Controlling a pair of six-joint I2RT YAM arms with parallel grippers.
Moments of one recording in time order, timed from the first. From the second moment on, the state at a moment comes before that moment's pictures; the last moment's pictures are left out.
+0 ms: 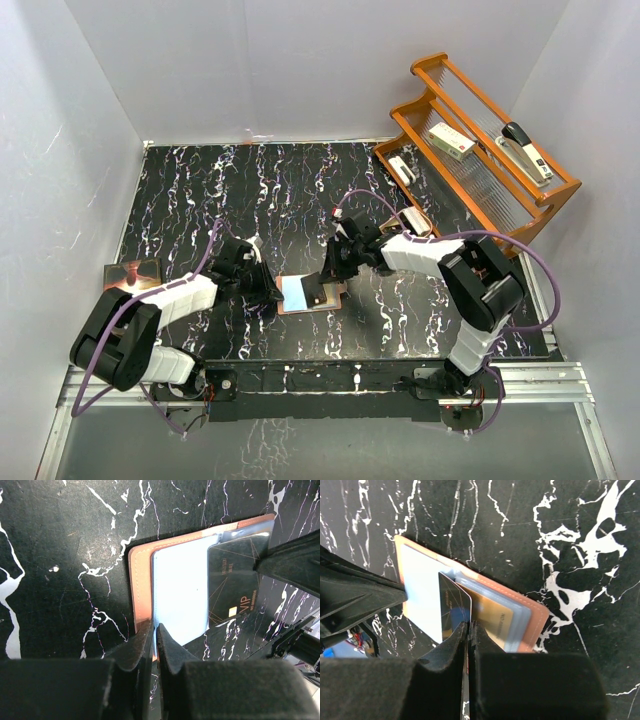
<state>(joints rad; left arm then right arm) -0.45 1.35 0.49 -0.09 0.32 -0.69 0.65 1.74 0.97 -0.14 -0.39 0.61</state>
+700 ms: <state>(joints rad) -0.45 1.37 0.50 -0.10 0.32 -0.69 0.63 1.76 0.96 -0.14 -0.41 0.55</state>
